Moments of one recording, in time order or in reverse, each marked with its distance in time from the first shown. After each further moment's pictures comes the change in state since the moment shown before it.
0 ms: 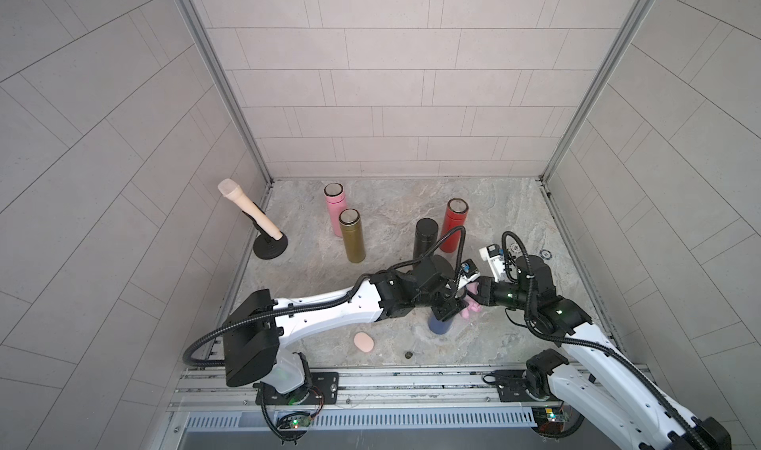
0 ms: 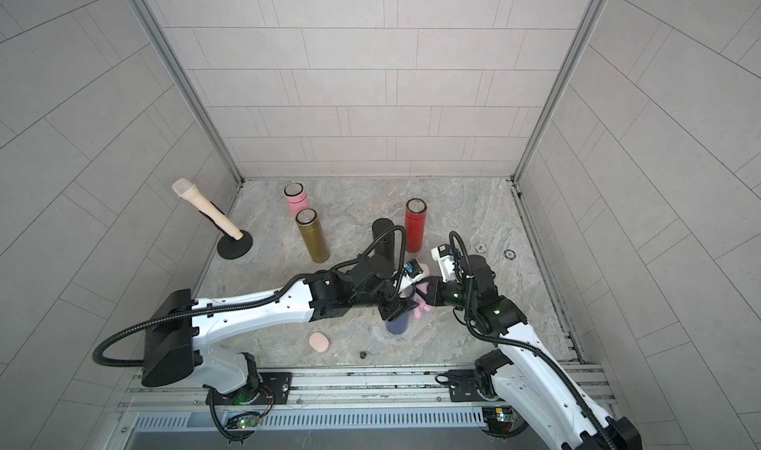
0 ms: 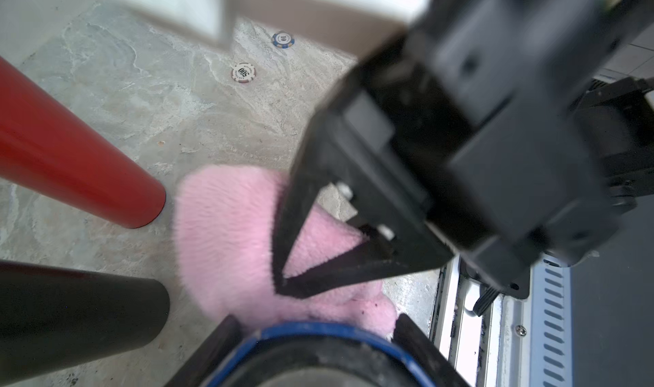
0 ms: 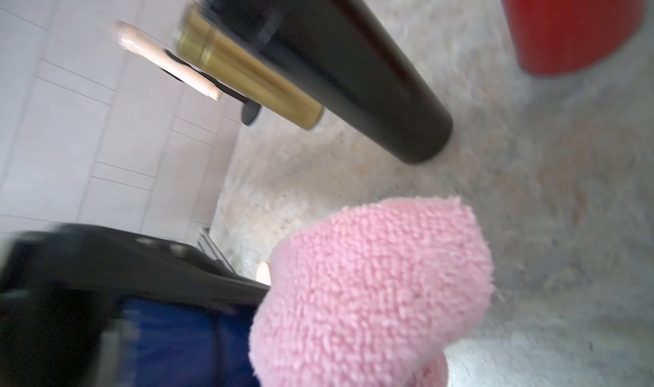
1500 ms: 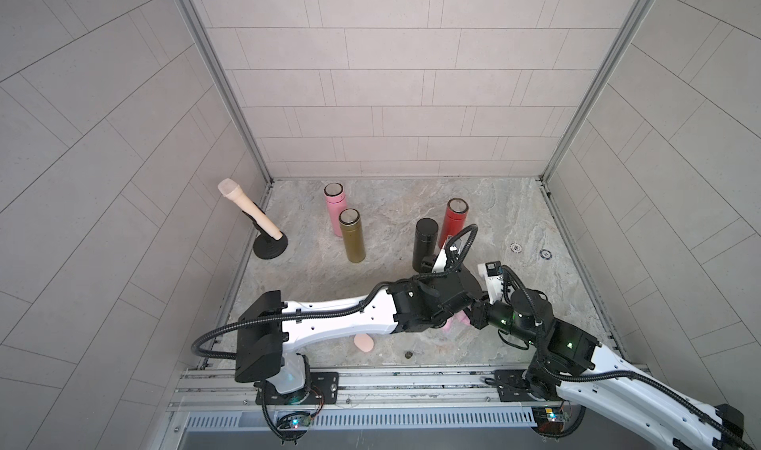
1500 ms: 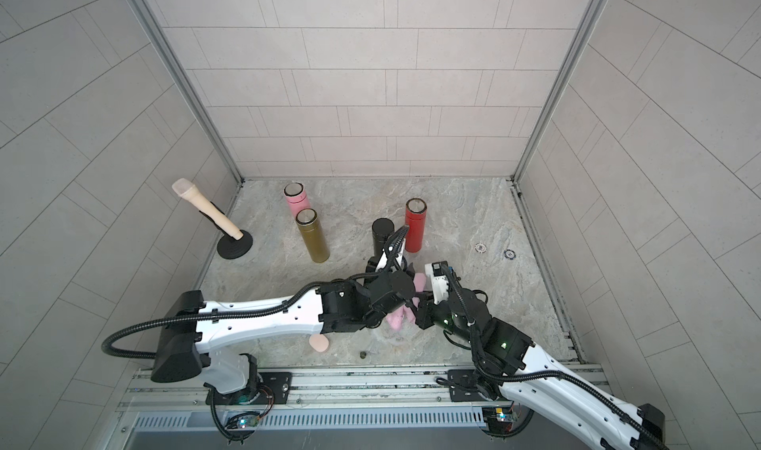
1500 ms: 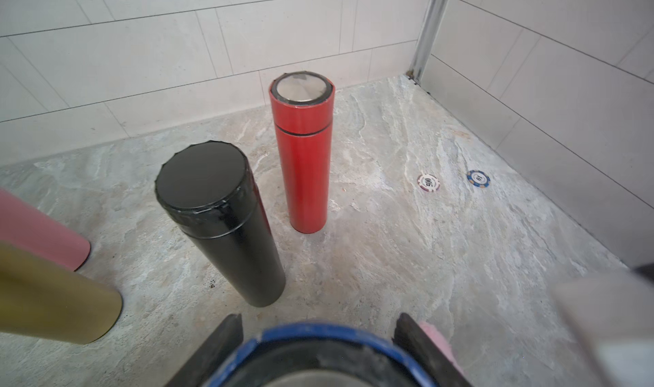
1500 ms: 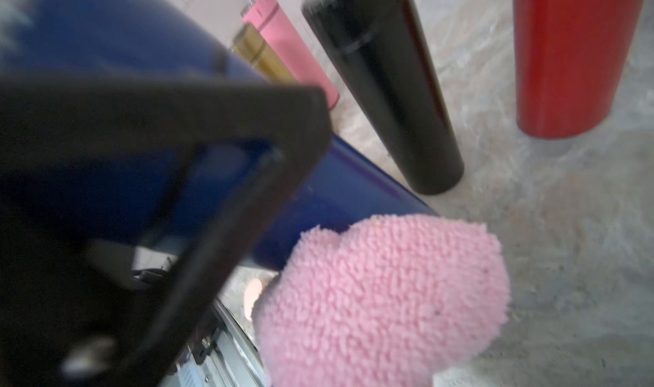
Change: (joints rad) left arm -0.160 0.073 0.187 -0.157 -0.873 -0.605; right arm 0.506 -0.200 -0.104 0.077 0.630 0.086
